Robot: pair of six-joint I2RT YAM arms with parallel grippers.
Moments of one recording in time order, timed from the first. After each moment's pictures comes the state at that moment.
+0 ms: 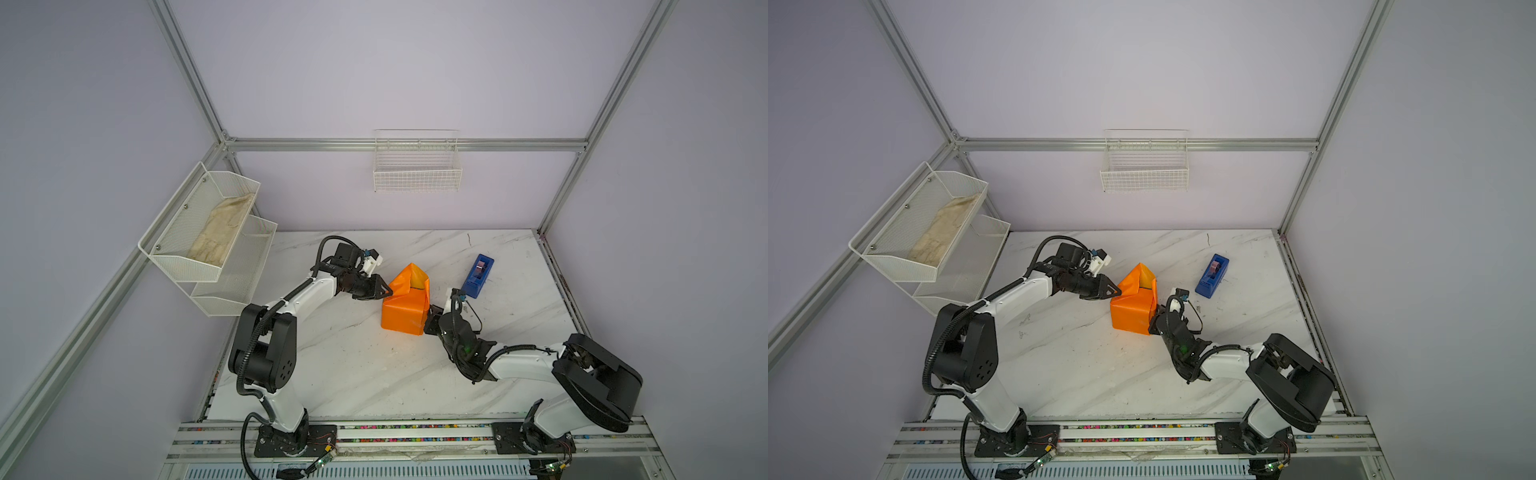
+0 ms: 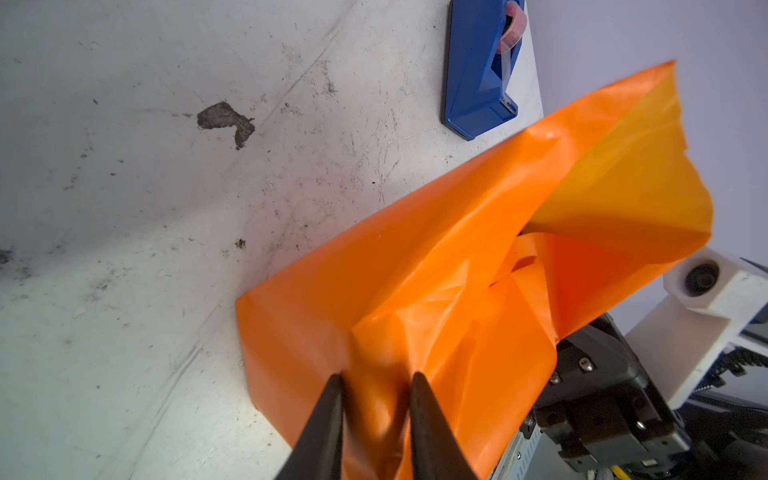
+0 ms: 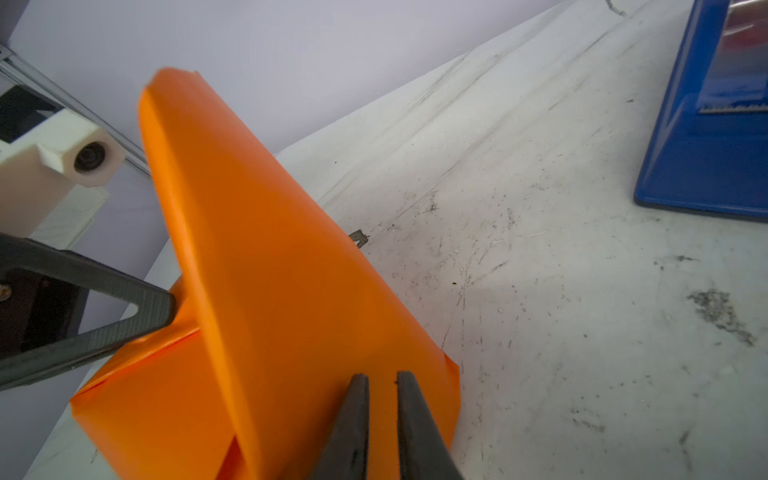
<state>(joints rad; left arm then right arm) -0.31 1.75 1.28 -0.57 0.63 -0.25 0.88 1.53 0.54 0.60 0.53 0.77</state>
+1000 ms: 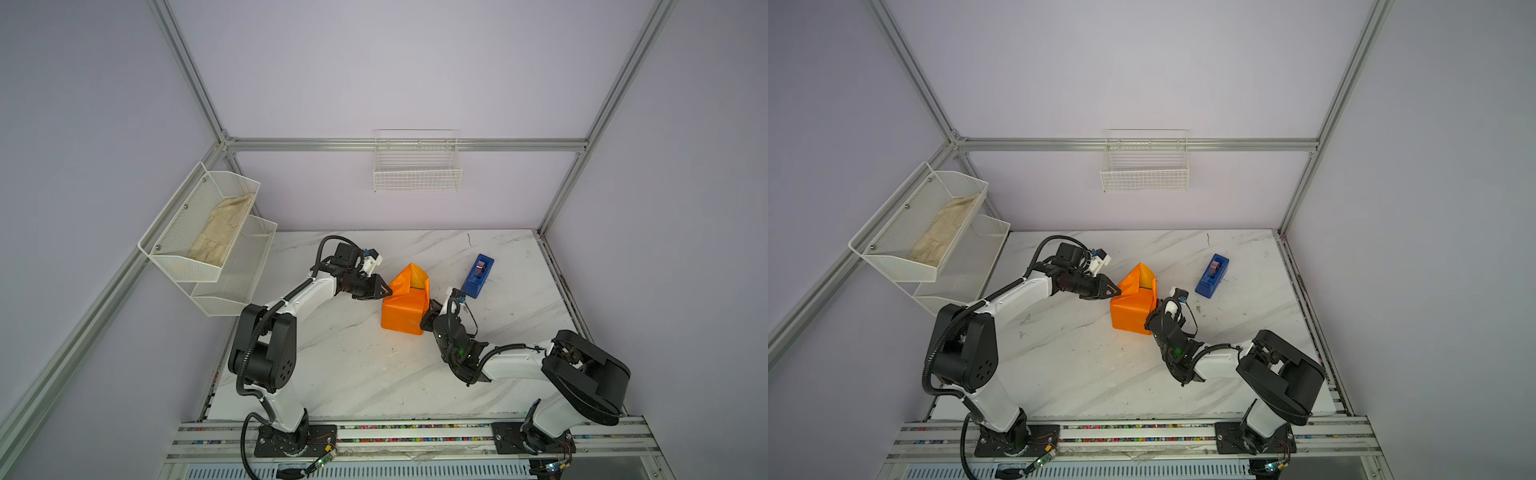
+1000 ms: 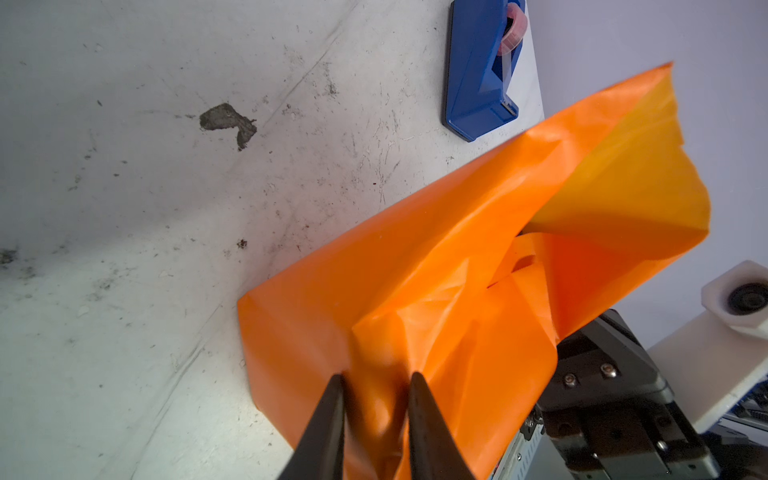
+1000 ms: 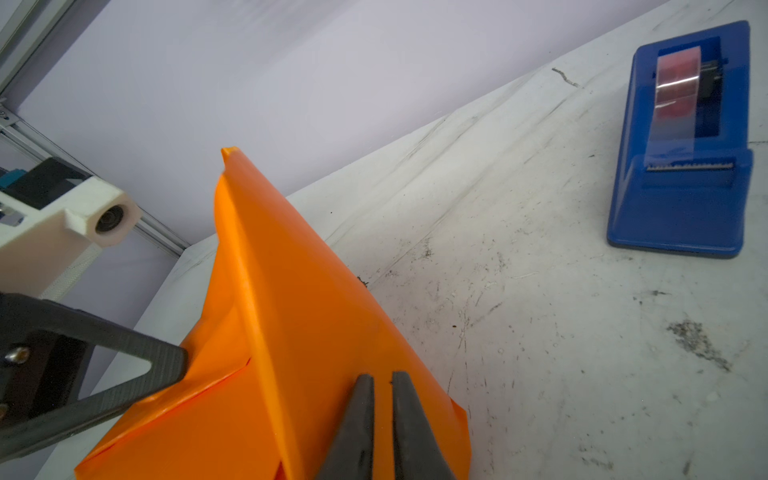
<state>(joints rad) -0.31 1.75 1.28 -0.57 0.62 -0.25 0.93 1.58 0.57 0.69 0.68 0.75</state>
